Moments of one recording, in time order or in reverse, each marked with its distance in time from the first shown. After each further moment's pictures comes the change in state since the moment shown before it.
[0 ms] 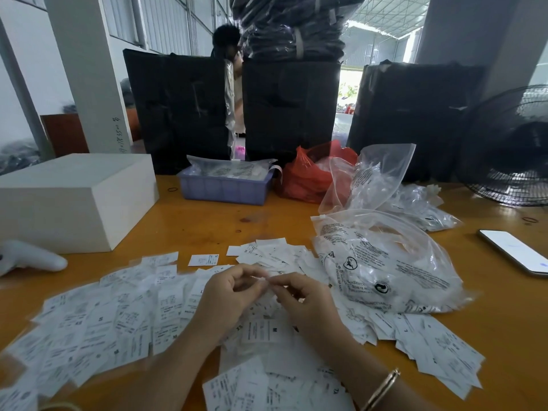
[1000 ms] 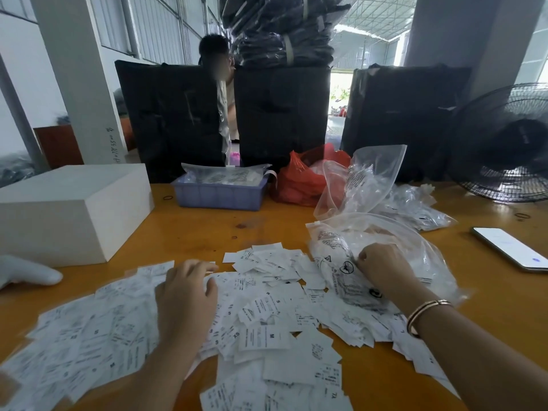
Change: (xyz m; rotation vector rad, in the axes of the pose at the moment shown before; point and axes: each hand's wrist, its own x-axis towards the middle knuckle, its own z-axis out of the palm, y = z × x) left_hand 0.011 -0.017 -0.026 0.906 0.421 0.084; right_hand 0.063 0.050 -0.123 -0.993 -0.009 0.470
